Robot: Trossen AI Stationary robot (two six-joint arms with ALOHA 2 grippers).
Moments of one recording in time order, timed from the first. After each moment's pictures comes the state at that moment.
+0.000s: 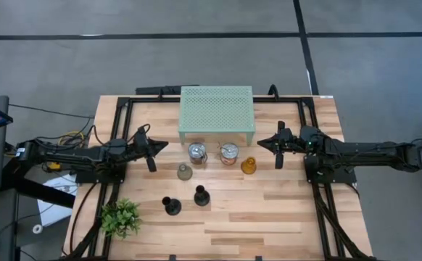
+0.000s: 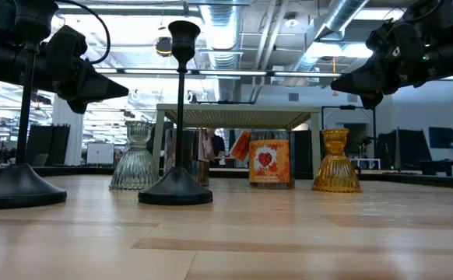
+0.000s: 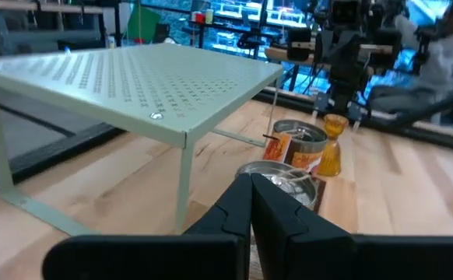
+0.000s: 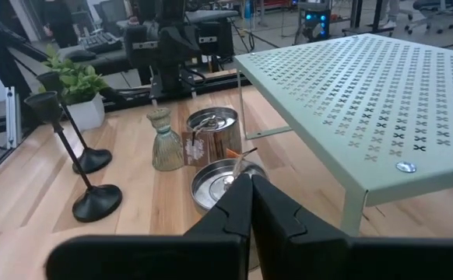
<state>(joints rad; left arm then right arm) 0.01 0.32 0.01 0.37 -0.34 -0.15 -0.23 0.64 0.17 0.29 -0.07 0.11</state>
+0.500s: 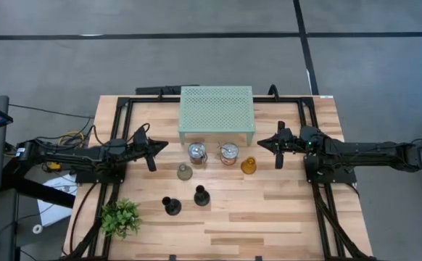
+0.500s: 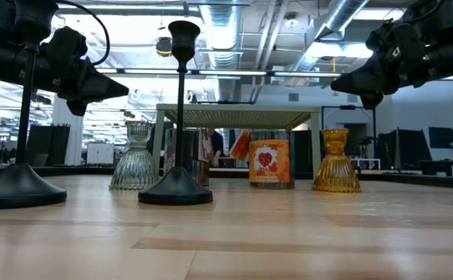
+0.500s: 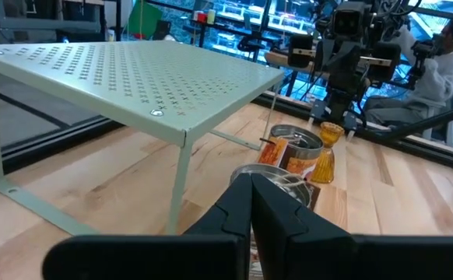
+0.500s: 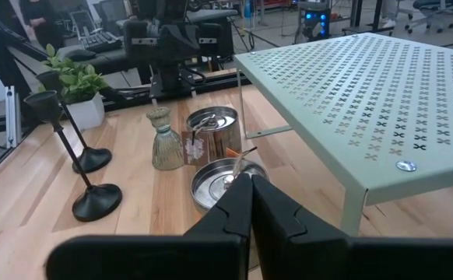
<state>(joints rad) 0.01 0.32 0.01 0.37 -0.34 -0.19 -0.23 0.64 0.17 0.29 -0.07 0.11</state>
